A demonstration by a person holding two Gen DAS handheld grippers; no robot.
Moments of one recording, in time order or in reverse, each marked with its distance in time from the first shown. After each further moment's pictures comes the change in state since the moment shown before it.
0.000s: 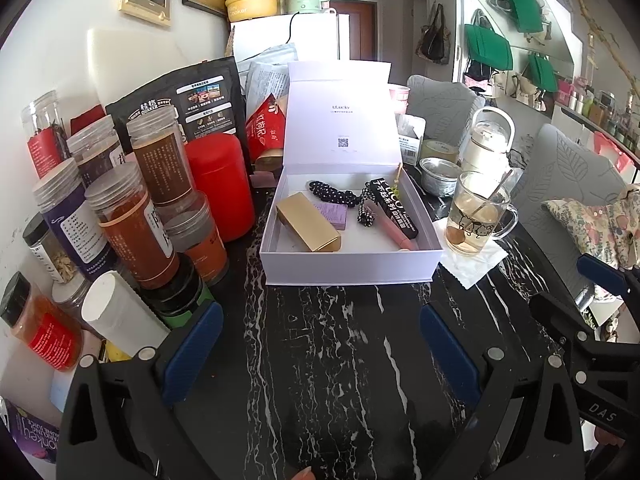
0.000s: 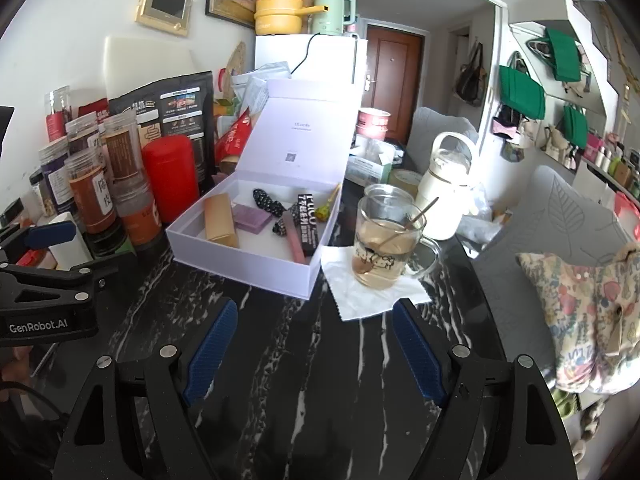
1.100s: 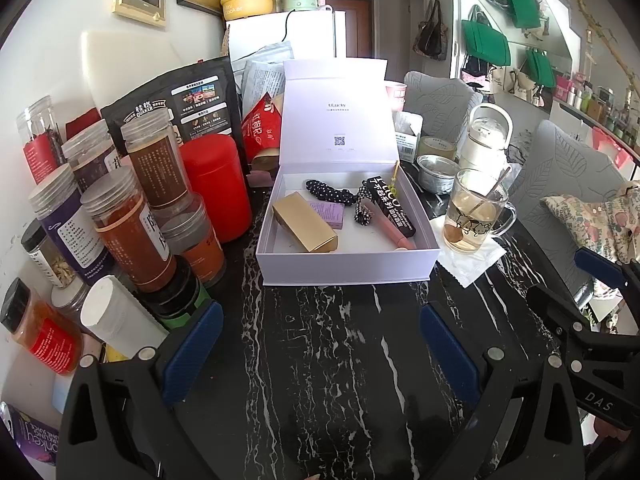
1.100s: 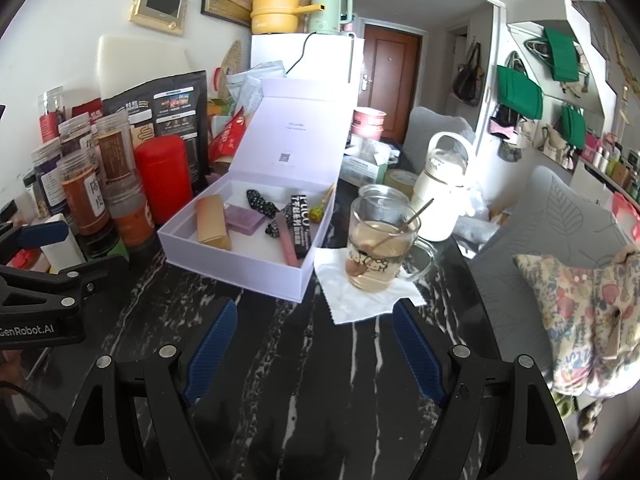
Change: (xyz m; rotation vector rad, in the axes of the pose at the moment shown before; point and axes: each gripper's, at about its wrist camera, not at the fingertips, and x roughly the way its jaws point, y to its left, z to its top) left arm 0.001 -0.003 0.002 0.010 0.011 -0.004; right arm 0.005 -0.007 0.003 0.000 0.001 -0.010
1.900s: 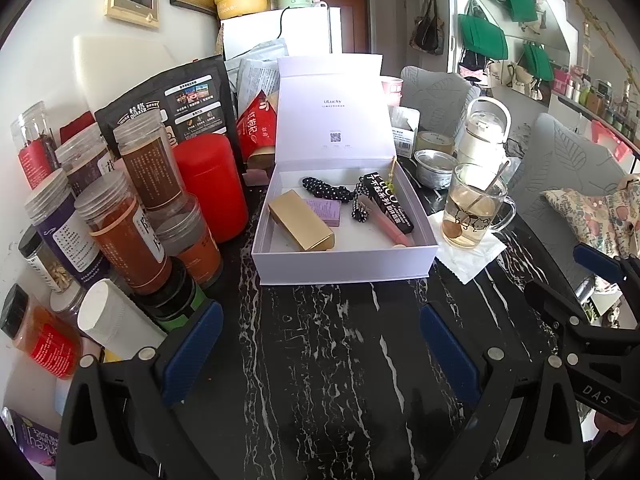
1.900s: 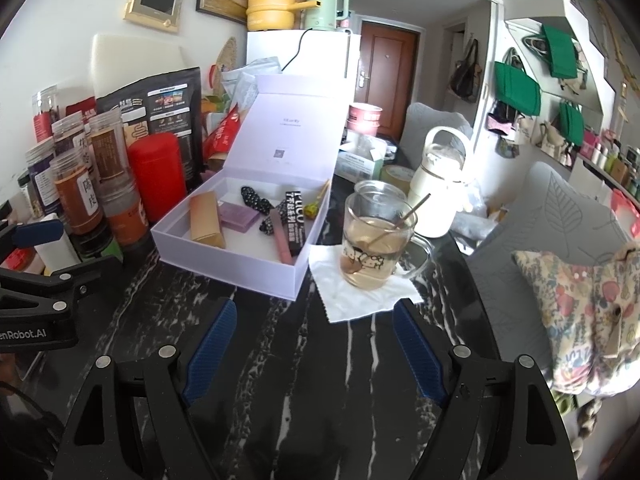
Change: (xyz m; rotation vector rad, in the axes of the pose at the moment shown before) left arm 0.005 -0.004 0.002 0.023 0.015 -0.001; right arm 0.007 -0.005 0.000 0.008 0.015 -0.009
